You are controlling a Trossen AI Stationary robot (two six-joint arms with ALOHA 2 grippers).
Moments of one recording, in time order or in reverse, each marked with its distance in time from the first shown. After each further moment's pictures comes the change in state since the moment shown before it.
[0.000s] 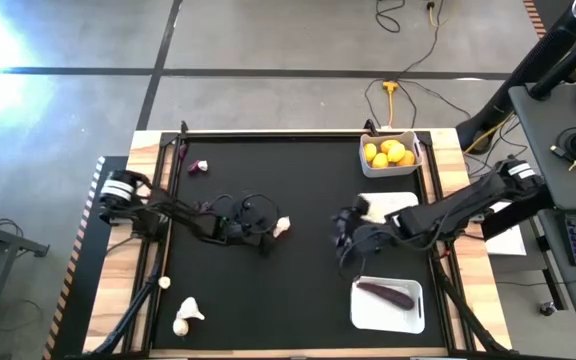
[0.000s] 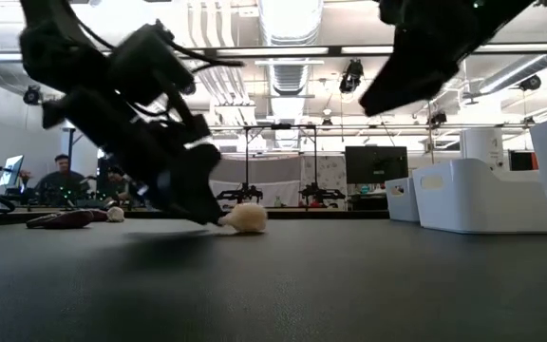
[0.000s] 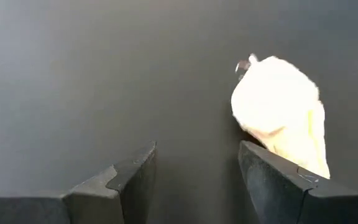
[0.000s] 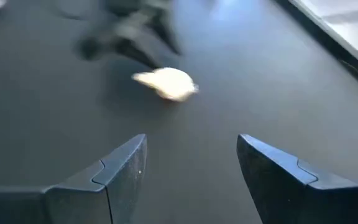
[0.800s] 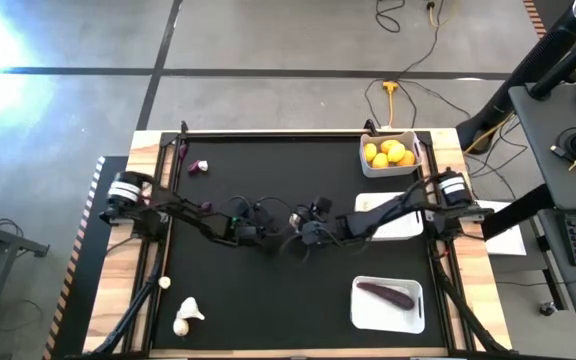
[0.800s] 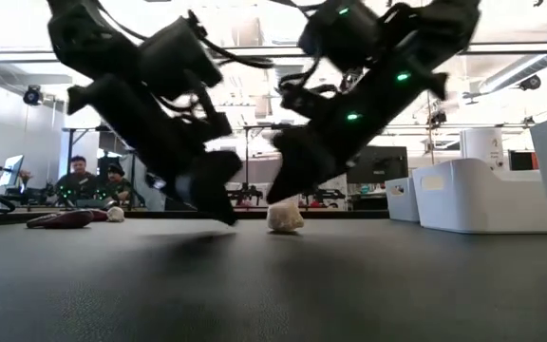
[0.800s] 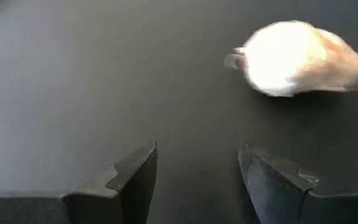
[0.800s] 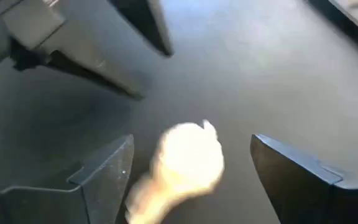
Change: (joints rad) left arm -0.003 0.055 0.160 -0.214 -0.058 0.053; right arm -0.170 0.564 0.216 0.313 0.025 -0.102
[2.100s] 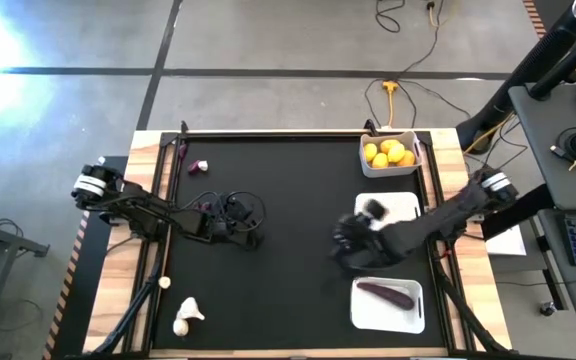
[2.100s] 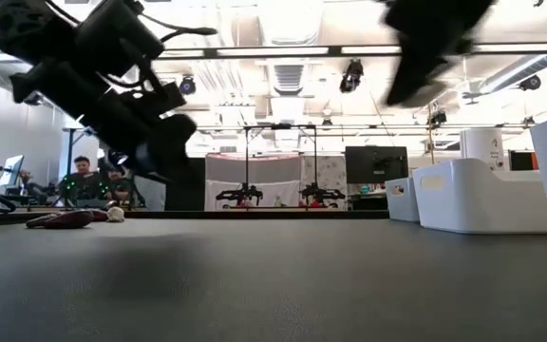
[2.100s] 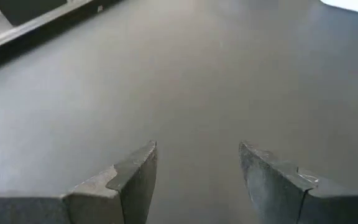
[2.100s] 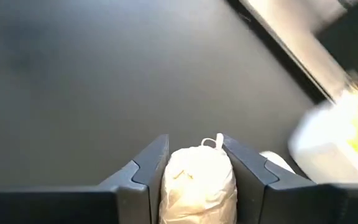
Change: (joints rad) left arm -0.027 -0.280 -0.235 0.092 -0.109 -0.017; right arm 0.283 -0.308 0.200 -1.138 0.246 0.663
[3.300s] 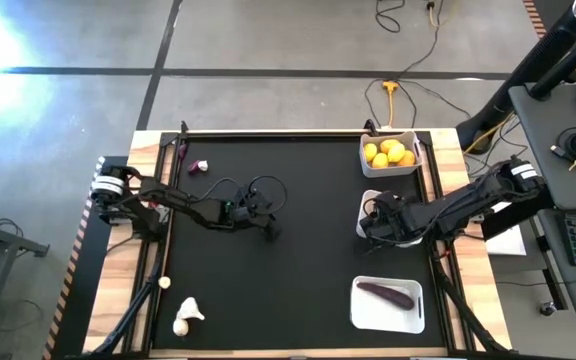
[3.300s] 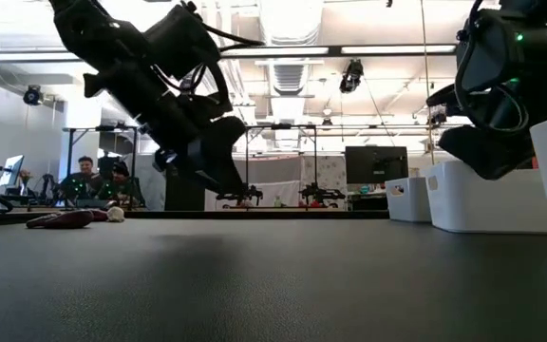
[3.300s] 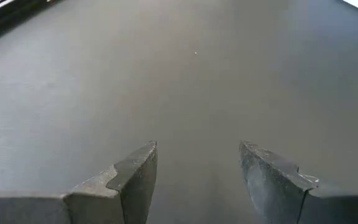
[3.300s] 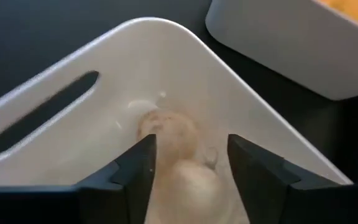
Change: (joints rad) left arm 0.143 0.143 0.207 -0.055 0.214 0.096; right arm -0.185 -0.273 -0.596 0.125 -0.109 0.344
